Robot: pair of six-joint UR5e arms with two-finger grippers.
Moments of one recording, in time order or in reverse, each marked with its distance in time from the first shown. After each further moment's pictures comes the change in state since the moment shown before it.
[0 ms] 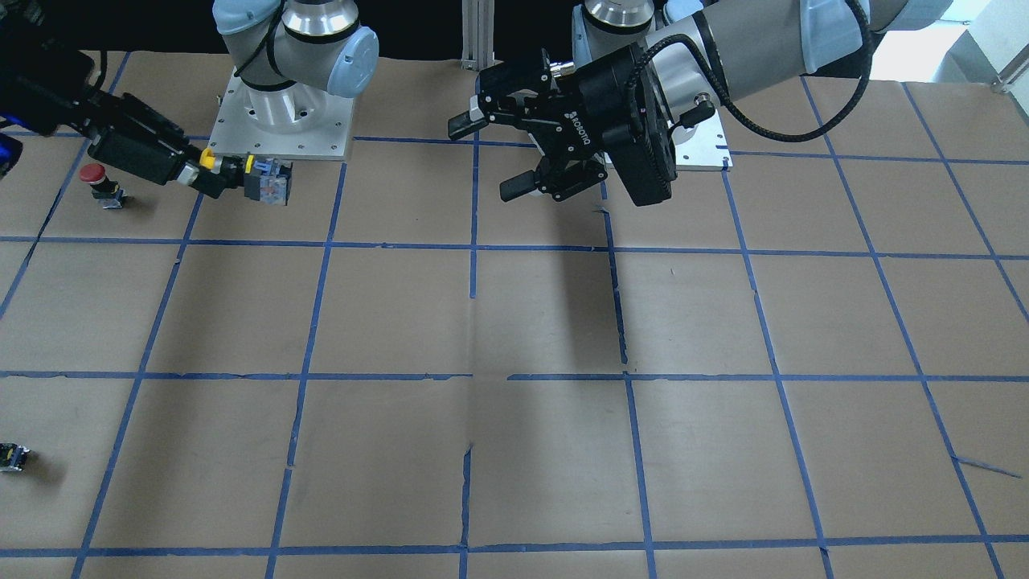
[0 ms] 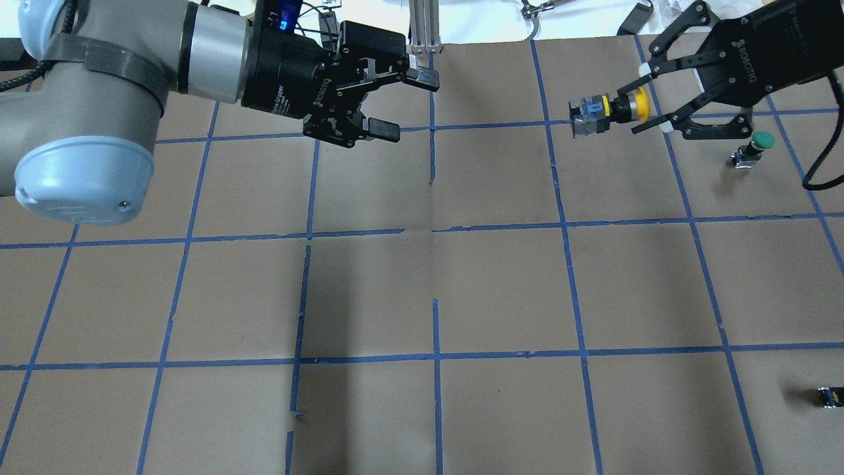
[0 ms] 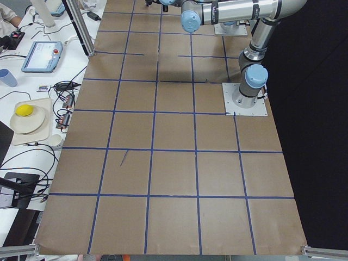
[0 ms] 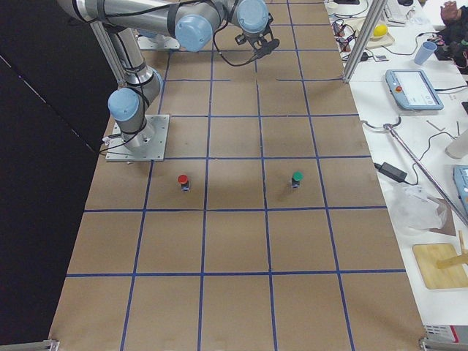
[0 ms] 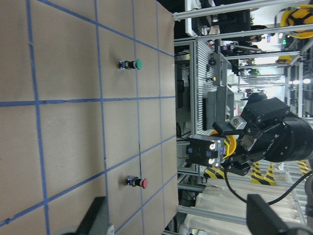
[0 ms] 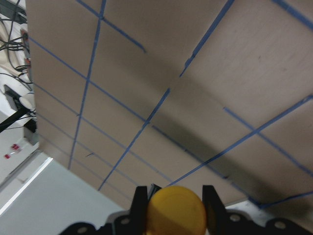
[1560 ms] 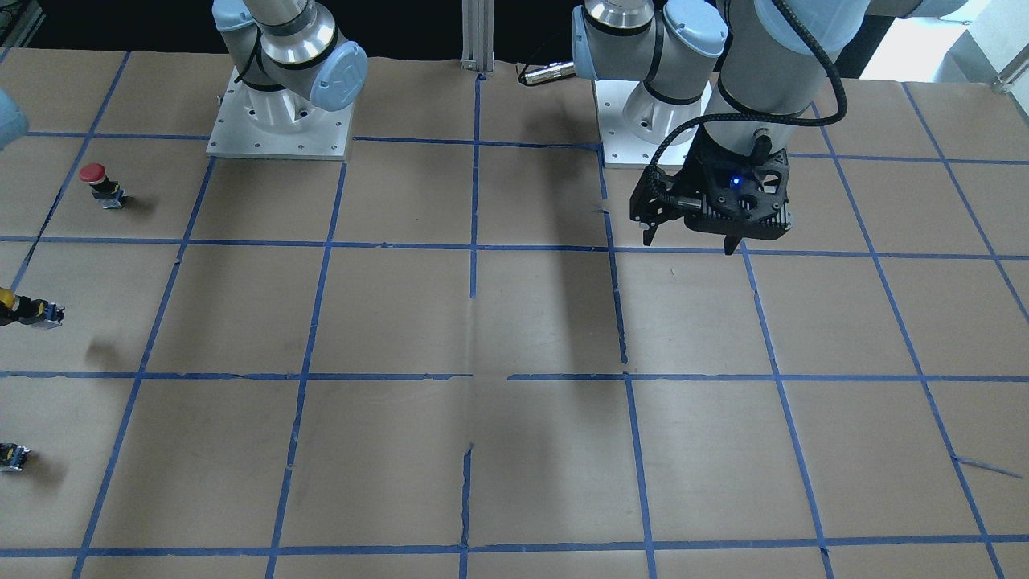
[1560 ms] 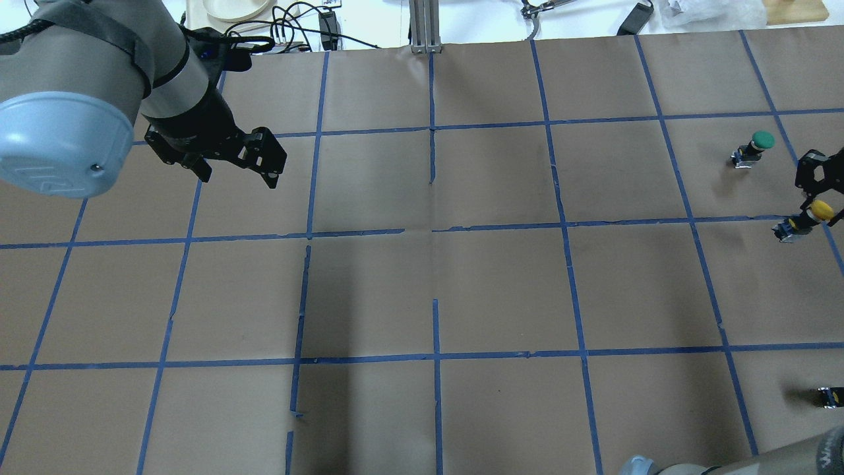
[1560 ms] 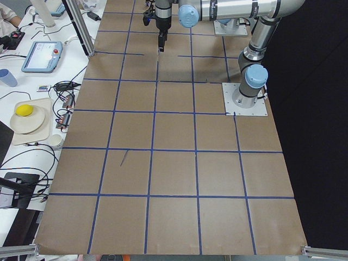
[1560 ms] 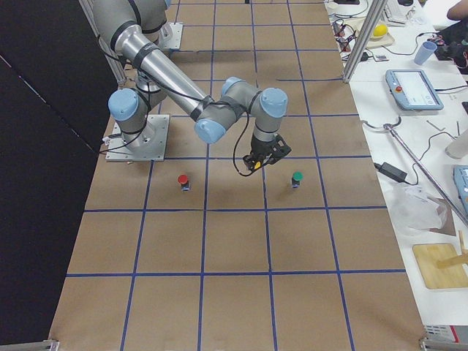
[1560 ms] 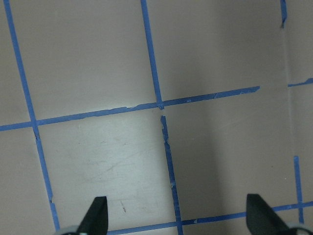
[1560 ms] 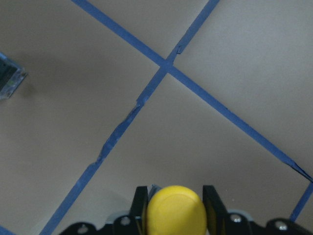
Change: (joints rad) left arm 0.008 -0.017 0.063 -0.166 0.999 0.250; right arm -0.200 0.277 0.313 -0.995 -0.881 -0.060
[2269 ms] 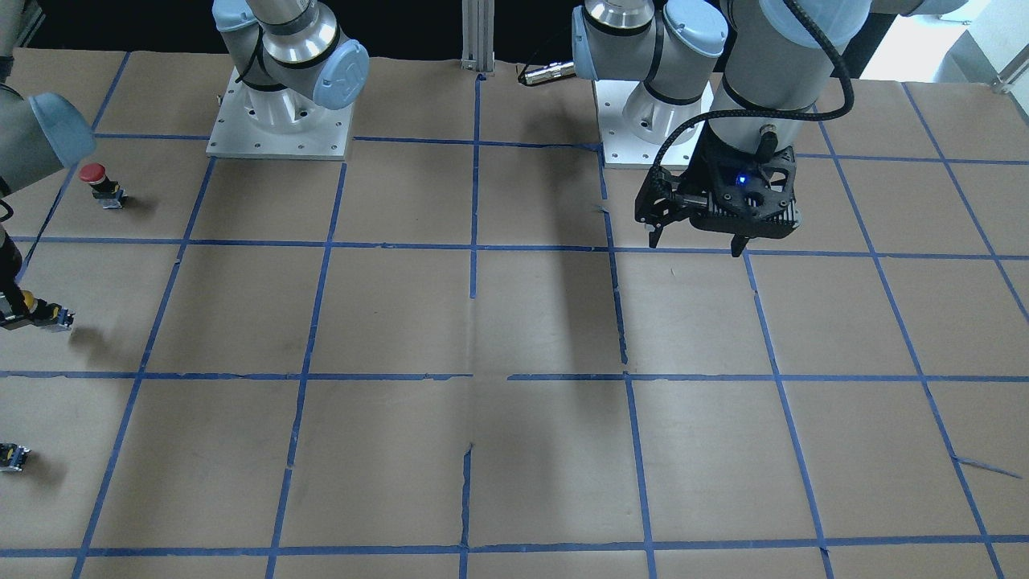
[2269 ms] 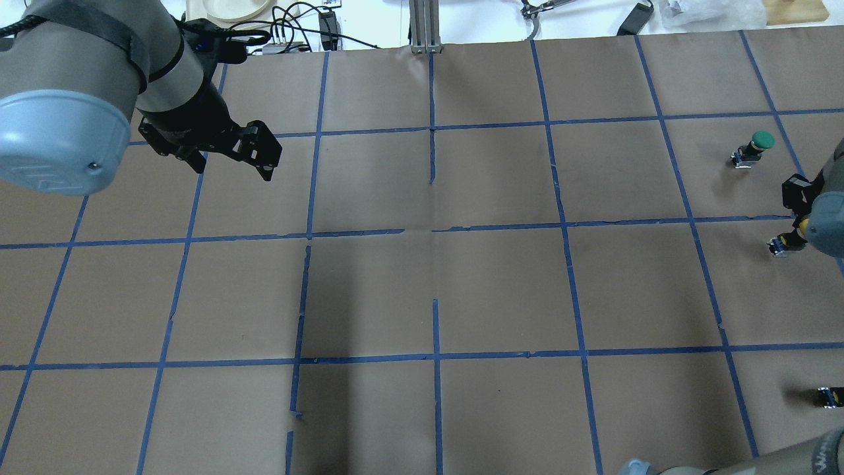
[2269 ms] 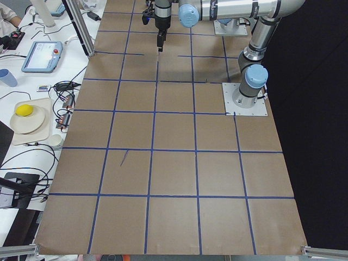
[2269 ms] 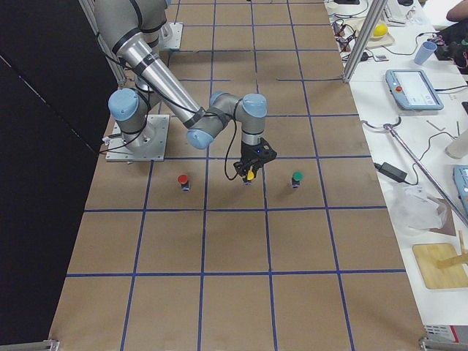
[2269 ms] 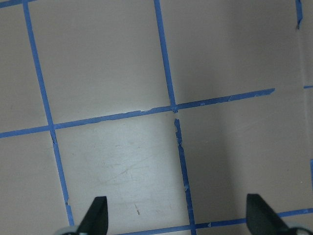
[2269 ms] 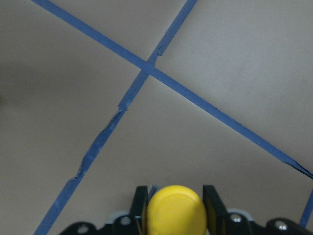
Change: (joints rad) left arm 0.001 0.000 0.010 0.026 0.006 0.006; right arm 0.025 0.002 0.122 -0.203 -0.079 0.077
